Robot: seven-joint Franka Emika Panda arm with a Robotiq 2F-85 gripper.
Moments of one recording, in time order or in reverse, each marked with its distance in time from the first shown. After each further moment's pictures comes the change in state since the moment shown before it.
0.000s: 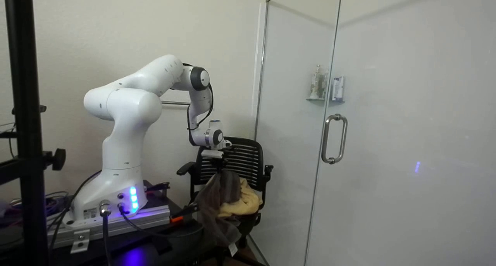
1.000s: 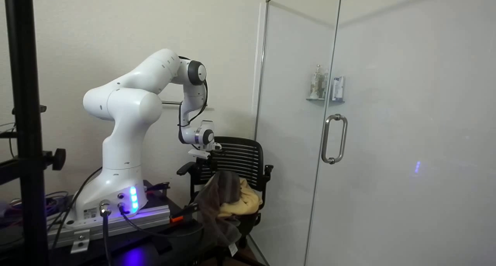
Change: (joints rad) arm 0.006 -0.065 0.078 -0.154 0.070 -0.053 0.094
